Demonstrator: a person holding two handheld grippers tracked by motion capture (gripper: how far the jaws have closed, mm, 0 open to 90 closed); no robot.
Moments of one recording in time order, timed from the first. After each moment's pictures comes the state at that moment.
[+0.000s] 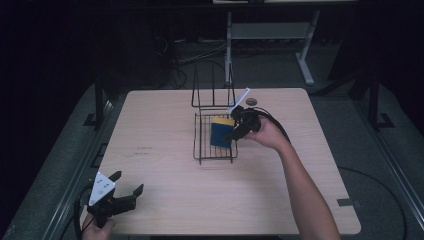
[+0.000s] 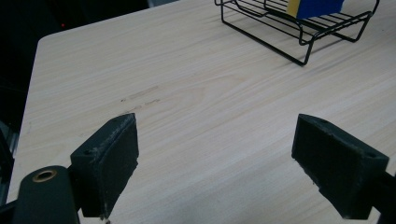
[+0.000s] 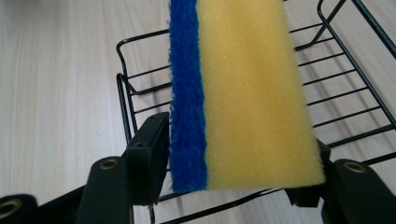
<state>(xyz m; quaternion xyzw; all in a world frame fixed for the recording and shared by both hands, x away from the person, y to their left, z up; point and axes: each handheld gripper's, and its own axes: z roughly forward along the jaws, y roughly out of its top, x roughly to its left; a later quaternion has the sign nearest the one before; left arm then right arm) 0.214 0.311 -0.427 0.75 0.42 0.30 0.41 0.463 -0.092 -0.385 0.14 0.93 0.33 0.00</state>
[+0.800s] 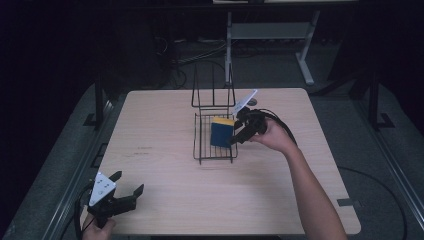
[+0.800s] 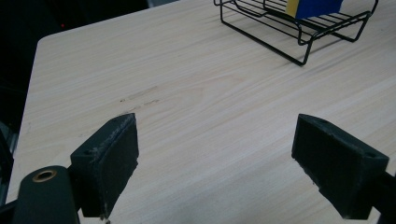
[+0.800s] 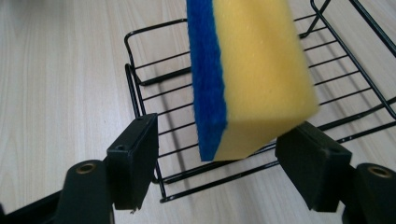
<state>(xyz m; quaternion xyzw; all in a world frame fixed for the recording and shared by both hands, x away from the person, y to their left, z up) 0.213 0.310 -0.427 0.75 0.42 0.30 0.41 0.451 -0.108 -0.381 0.16 0.93 0.33 0.01</state>
